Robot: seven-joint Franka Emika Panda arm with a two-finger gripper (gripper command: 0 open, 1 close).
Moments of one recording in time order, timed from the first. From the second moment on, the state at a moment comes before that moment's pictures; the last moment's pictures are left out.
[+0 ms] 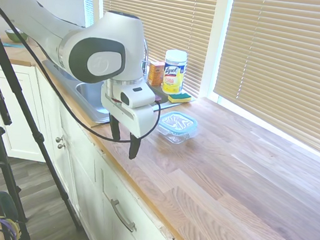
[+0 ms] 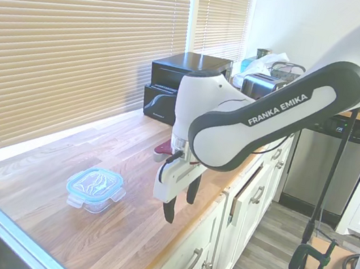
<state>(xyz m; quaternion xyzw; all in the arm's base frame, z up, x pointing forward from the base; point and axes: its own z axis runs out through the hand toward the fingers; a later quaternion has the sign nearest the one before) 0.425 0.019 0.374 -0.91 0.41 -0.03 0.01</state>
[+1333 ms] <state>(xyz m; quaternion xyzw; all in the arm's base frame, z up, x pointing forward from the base) 0.551 0.104 0.423 -0.92 0.39 -0.07 0.03</state>
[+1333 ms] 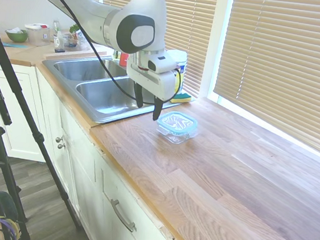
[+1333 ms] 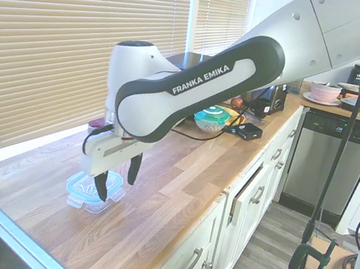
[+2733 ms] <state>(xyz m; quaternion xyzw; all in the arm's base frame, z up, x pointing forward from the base) 0.548 0.273 0.336 -0.86 0.18 -0.34 -0.32</state>
